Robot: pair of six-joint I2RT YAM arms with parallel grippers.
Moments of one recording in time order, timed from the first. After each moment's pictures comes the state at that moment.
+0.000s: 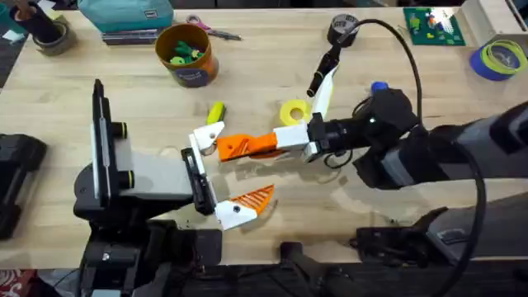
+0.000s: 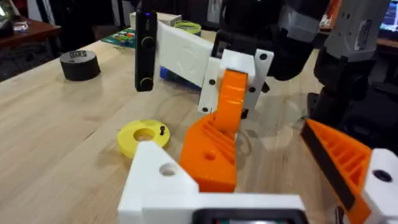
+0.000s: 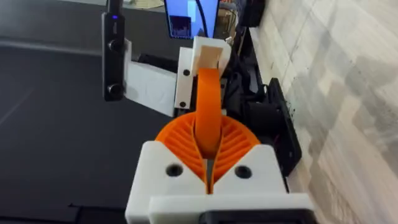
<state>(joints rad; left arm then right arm) -0.02 0.01 0.01 -0.13 1.19 0.05 0.56 1.67 0.32 1.44 -1.13 1.52</state>
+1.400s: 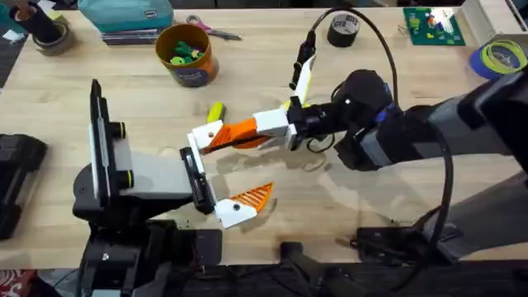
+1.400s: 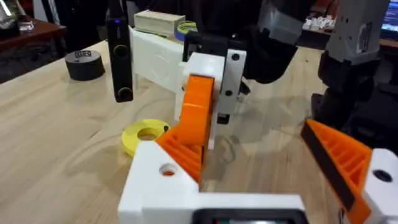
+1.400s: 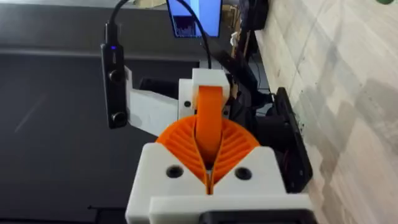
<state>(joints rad) -0.02 0.01 0.01 -0.13 1.18 0.05 0.60 1.78 0.50 1.38 -1.15 1.60</state>
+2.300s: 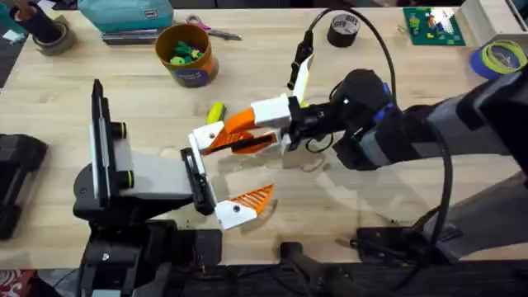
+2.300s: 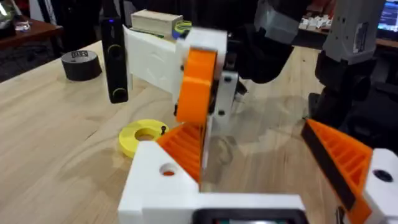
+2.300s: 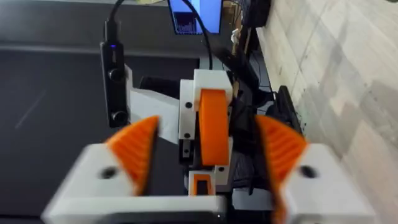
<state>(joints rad) -0.02 0.01 0.01 -0.13 1.19 0.05 0.61 1.78 0.51 1.38 -1.15 1.61</state>
